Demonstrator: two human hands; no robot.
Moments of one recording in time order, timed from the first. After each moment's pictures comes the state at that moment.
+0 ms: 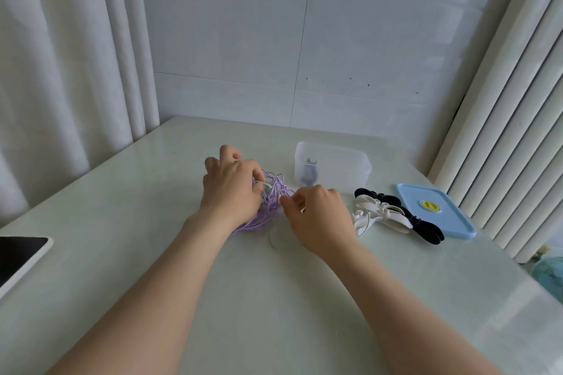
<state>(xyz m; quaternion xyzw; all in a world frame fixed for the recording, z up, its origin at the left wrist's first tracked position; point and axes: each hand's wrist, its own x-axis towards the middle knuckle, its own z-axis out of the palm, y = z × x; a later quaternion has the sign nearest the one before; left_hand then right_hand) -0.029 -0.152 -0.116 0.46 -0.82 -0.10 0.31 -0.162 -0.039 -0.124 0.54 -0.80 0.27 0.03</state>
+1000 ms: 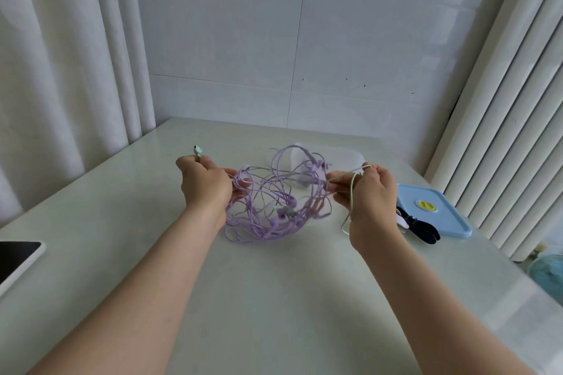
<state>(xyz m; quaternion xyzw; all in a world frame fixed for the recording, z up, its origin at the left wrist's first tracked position) -0.035 -0.165 -0.114 0.46 -0.44 -0.50 0.59 -0.188 -0.015 -0.079 0.19 -0.55 0.78 -0.22</state>
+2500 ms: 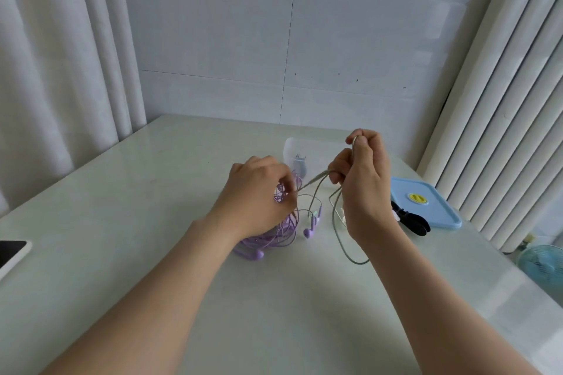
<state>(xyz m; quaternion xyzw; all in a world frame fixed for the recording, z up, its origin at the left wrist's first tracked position) -0.052 -0.114 -0.111 0.25 -0.90 -0.09 0.34 -0.191 -0.012 -0.074 0.37 -0.50 0.77 -0.13</state>
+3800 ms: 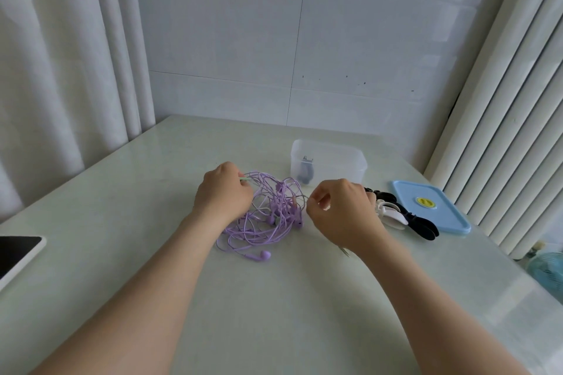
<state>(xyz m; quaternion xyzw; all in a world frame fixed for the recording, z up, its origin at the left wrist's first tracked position) -0.027 -0.155 -0.120 0.53 -0.77 -0.19 0.30 -0.194 -0.016 -0.108 0.52 -0.80 0.28 0.06</state>
